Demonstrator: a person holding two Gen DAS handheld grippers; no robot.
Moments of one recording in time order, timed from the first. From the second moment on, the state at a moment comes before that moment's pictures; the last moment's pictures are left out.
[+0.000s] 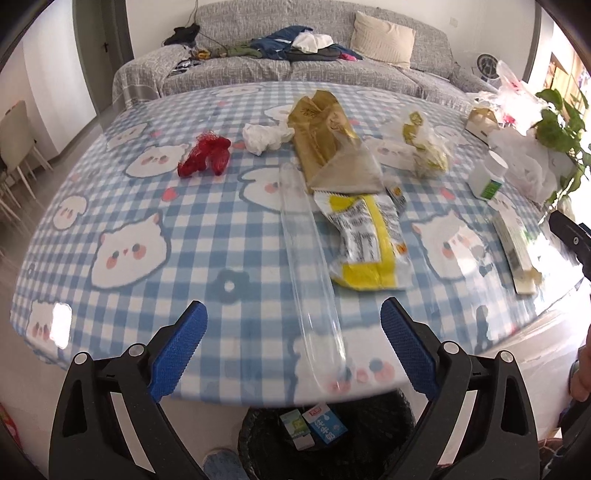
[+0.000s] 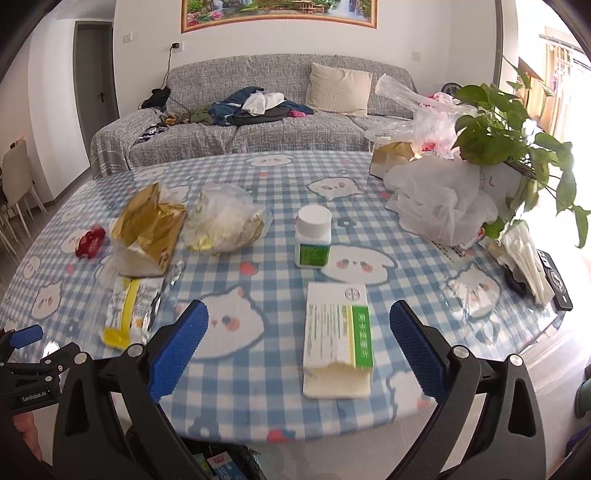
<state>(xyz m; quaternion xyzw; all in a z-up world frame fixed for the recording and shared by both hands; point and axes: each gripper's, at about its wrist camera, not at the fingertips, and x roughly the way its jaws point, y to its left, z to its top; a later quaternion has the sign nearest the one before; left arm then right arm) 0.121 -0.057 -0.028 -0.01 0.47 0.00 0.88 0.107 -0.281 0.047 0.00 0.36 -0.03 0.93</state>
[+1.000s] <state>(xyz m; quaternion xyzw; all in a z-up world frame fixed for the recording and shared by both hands) 0.210 -0.039 -0.058 -0.03 0.54 0.03 0.84 0.262 -0.314 0.008 0.03 0.41 -0.03 0.91</state>
